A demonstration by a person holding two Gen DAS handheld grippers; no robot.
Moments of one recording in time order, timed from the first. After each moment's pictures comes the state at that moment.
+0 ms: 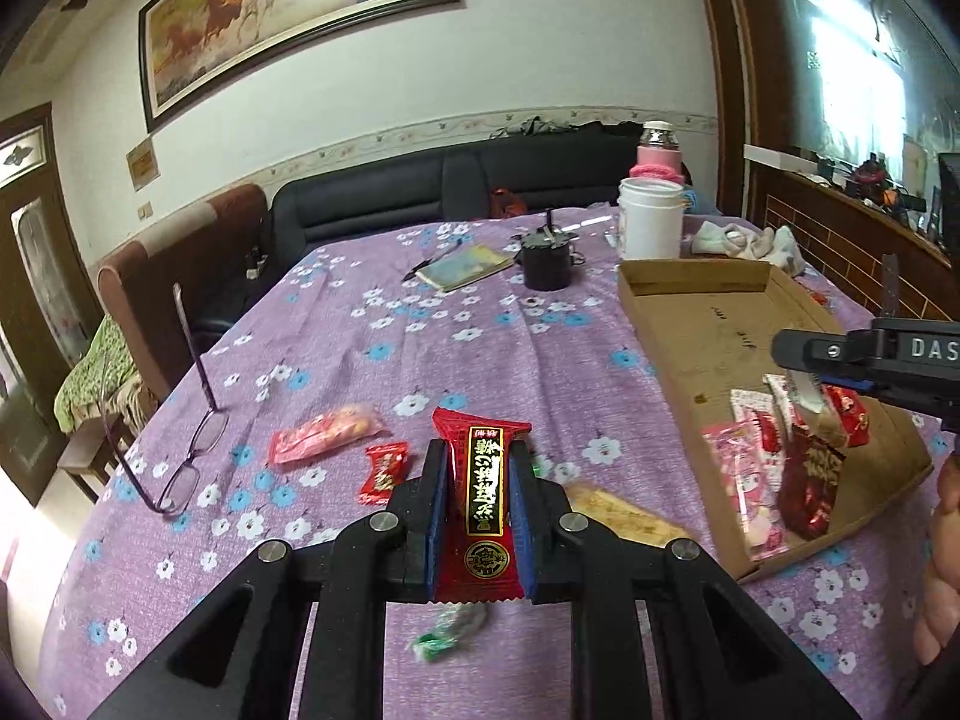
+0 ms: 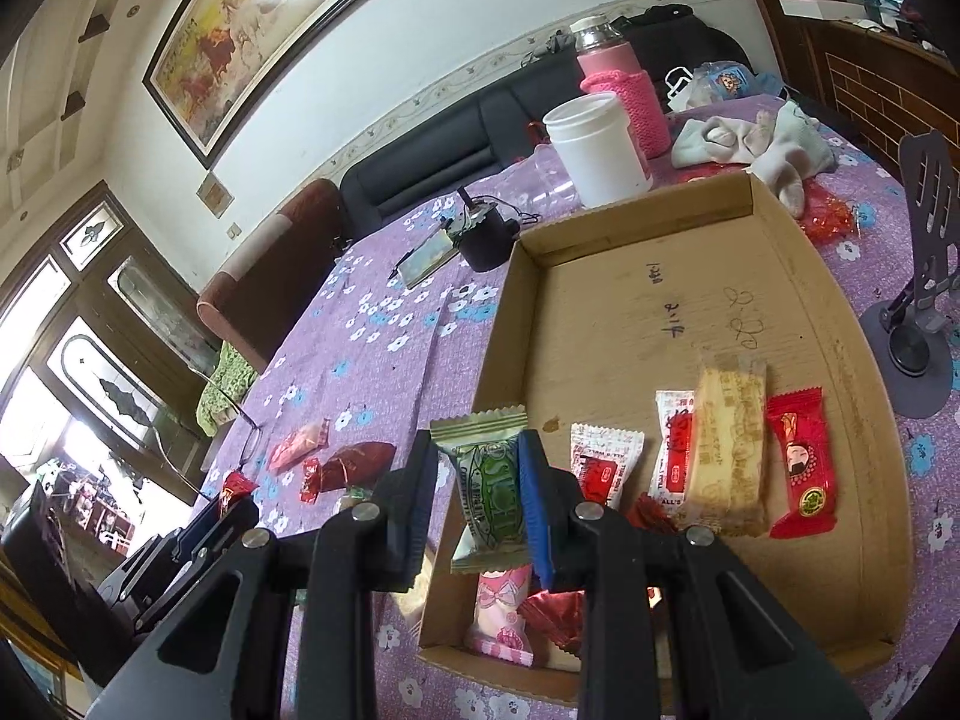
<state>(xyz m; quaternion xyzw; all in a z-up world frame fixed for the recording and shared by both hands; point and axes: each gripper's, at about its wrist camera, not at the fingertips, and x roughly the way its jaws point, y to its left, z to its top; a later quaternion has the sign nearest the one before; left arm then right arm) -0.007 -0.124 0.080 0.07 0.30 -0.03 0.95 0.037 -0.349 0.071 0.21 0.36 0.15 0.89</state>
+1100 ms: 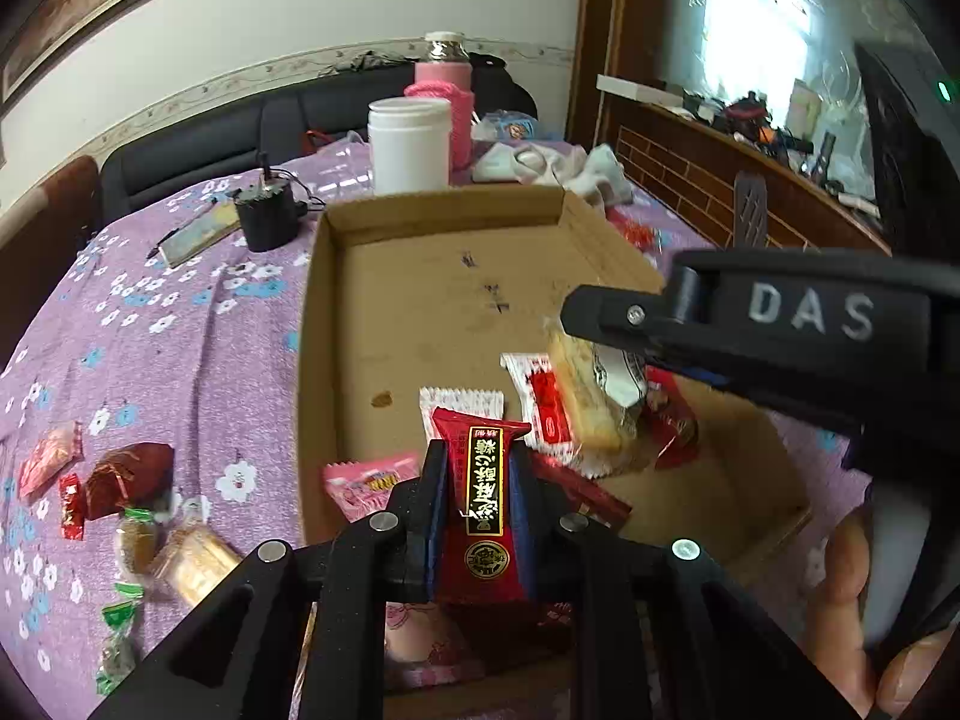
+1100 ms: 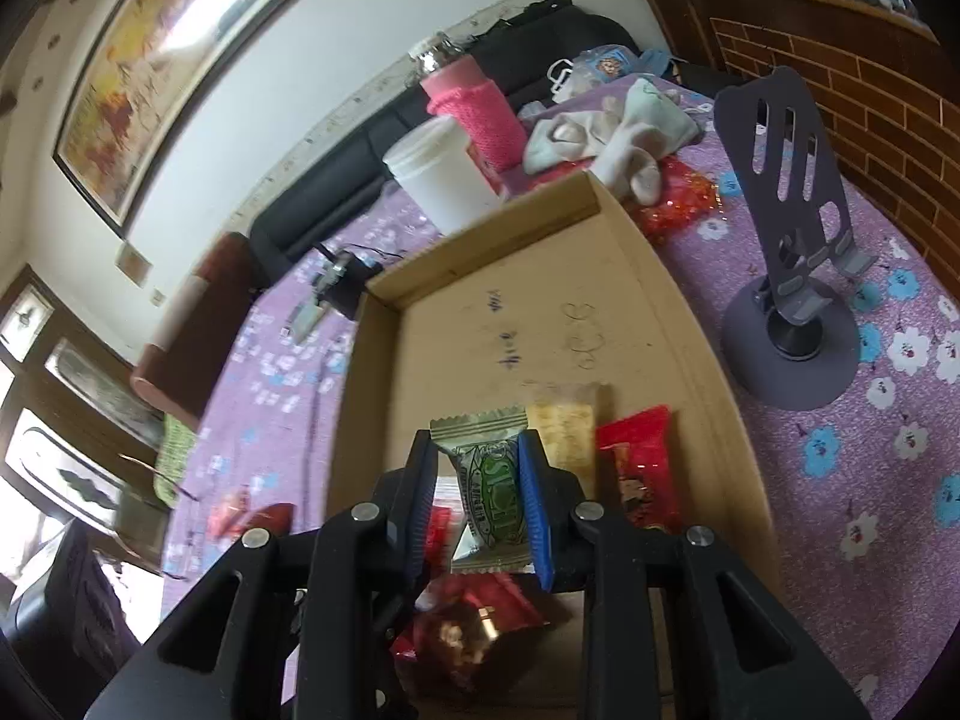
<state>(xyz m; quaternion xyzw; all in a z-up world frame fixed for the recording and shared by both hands) 0.035 -0.275 0.046 0.06 0.39 -0.20 0.90 0.049 -0.414 0.057 0.26 0.38 0.03 0.89</state>
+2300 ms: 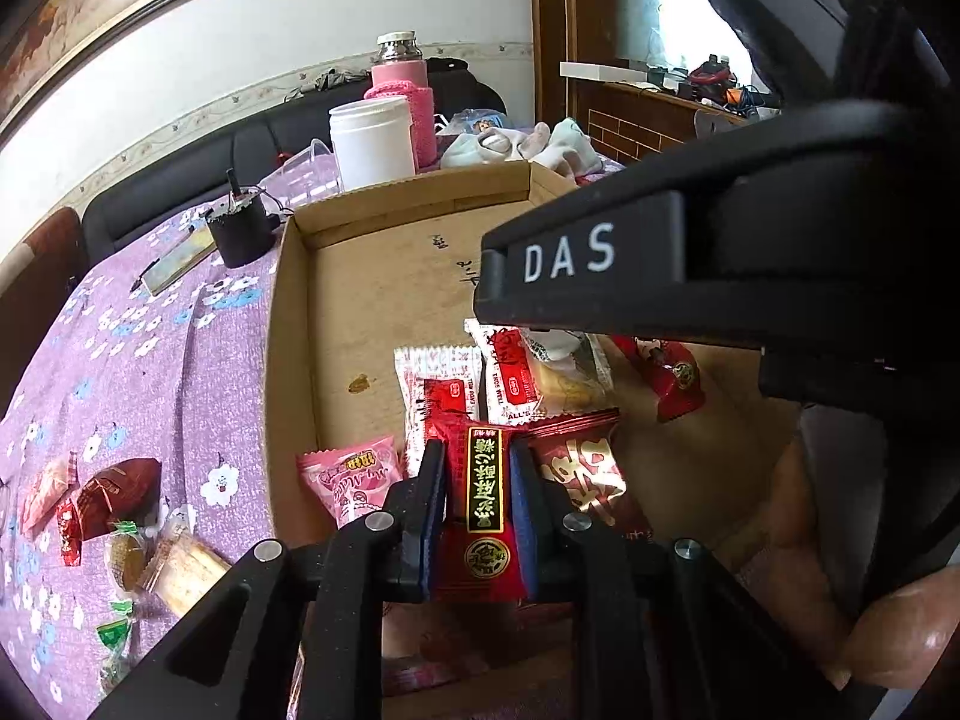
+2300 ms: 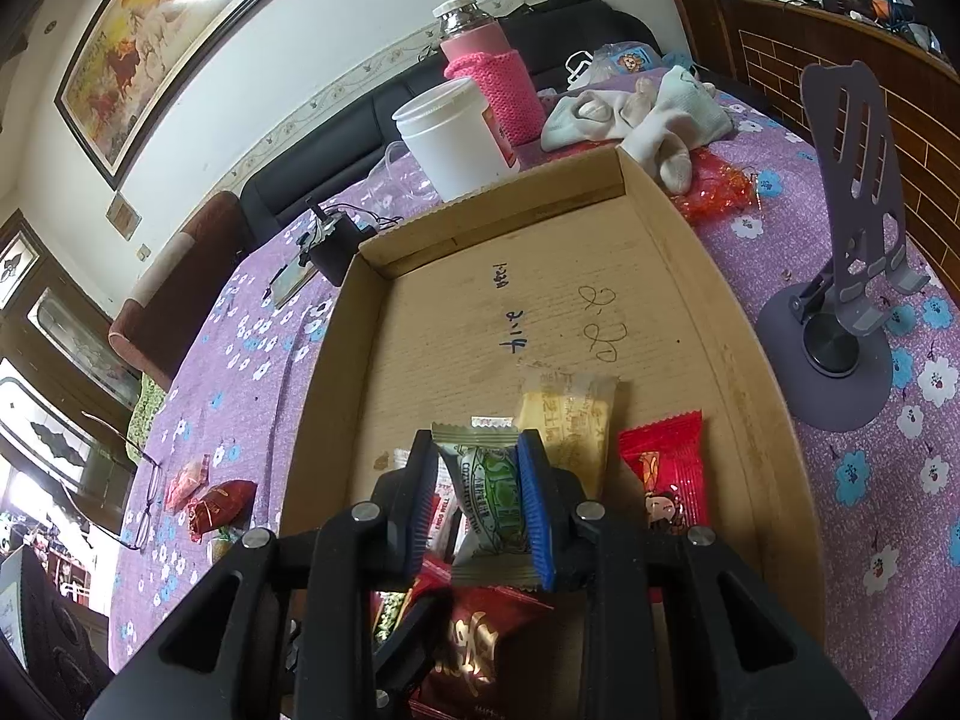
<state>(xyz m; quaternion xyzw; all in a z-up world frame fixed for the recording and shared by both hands) 0.024 -0.284 0.030 0.11 0.37 -0.23 0.89 0.070 -0.397 0.040 0.21 0.40 0.04 0.89</state>
